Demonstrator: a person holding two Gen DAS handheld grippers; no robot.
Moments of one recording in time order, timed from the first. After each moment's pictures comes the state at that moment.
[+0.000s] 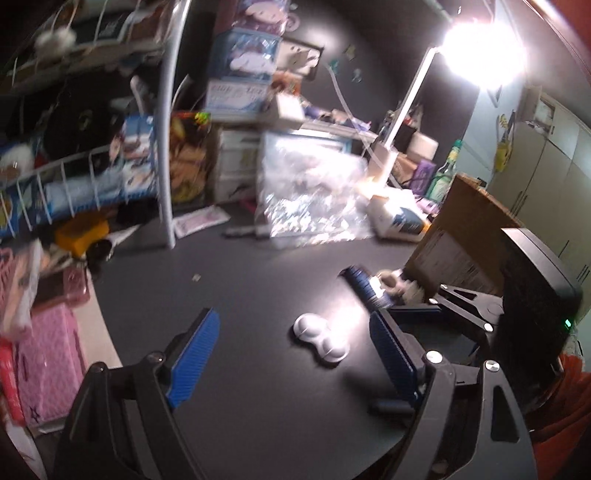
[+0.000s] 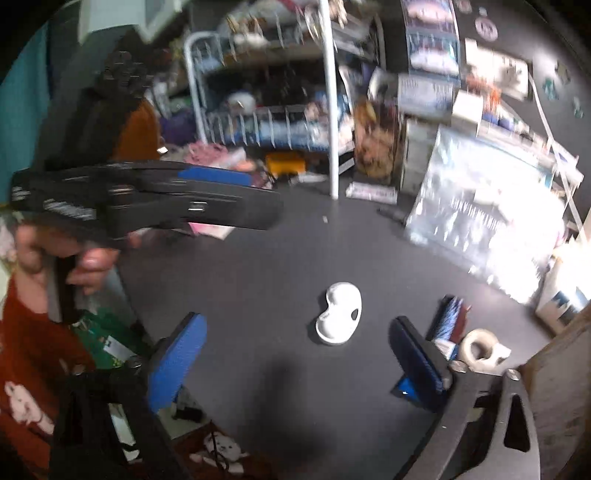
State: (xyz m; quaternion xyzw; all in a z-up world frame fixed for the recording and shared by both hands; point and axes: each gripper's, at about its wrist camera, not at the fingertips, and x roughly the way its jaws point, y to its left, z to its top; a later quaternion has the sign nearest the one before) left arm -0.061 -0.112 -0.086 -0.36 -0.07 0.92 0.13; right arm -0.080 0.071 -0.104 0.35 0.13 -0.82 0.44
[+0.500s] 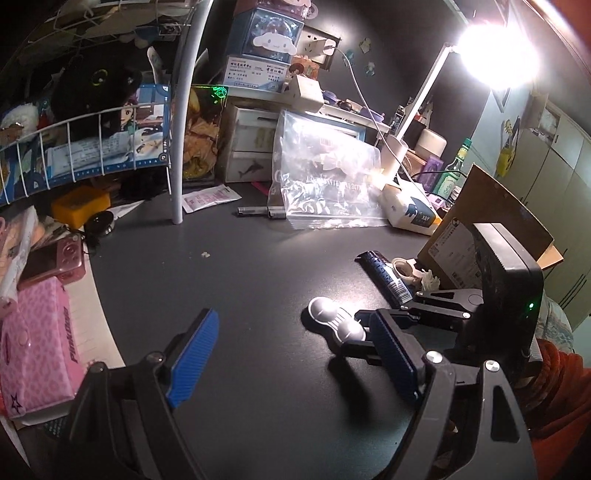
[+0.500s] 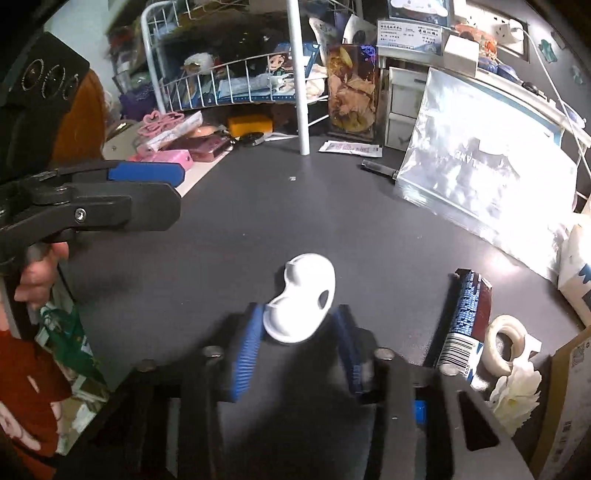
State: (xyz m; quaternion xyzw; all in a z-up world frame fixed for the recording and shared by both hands) left arm -0.063 -0.127 -0.109 -0.37 -0.09 0.92 0.14; right arm -0.116 0.055 -0.143 0.39 0.14 -0.82 0.40
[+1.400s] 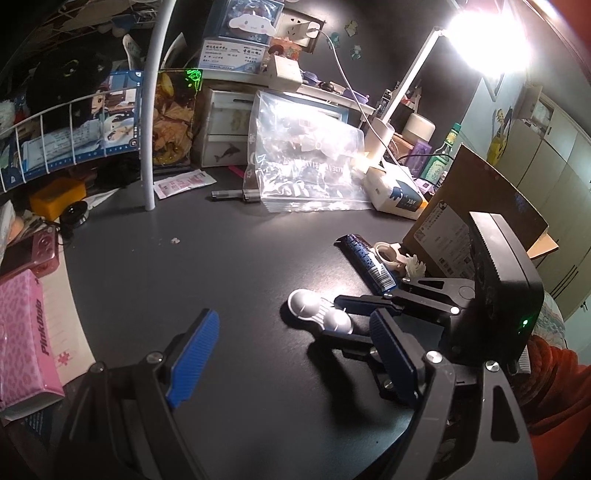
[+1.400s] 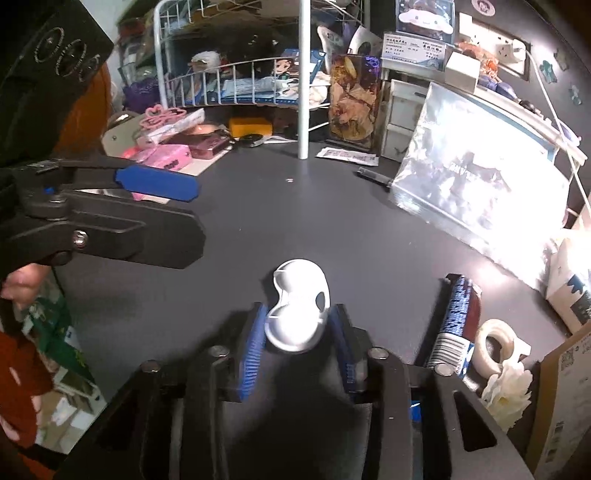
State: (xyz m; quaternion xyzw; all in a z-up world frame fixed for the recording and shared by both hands) left arm -0.067 -0.107 -0.116 -0.39 -0.09 0.90 0.16; right arm -0.108 0.055 -0.146 0.36 0.17 -0.83 0.39
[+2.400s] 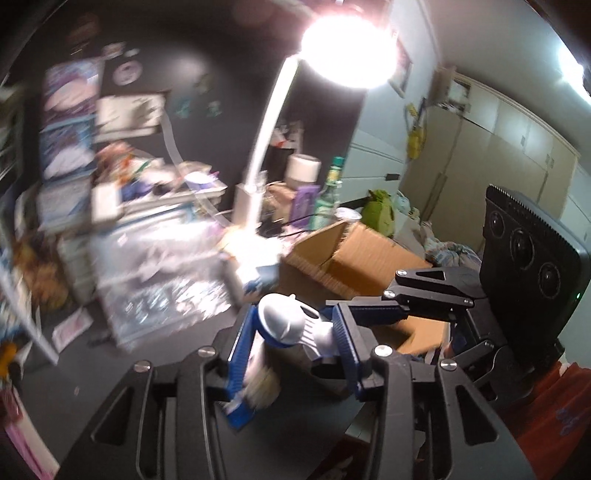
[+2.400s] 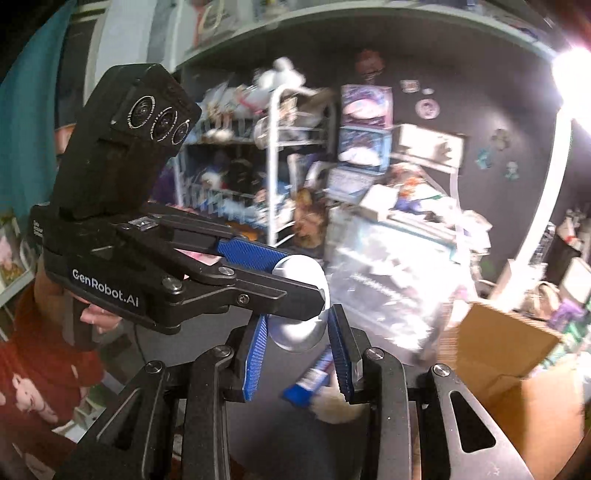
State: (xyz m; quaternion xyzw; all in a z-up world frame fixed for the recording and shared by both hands) left arm -0.107 0.045 0.027 -0.30 -0.03 0.90 0.31; right arm -0.079 0.185 0.016 0.24 0.14 -0.87 0.40
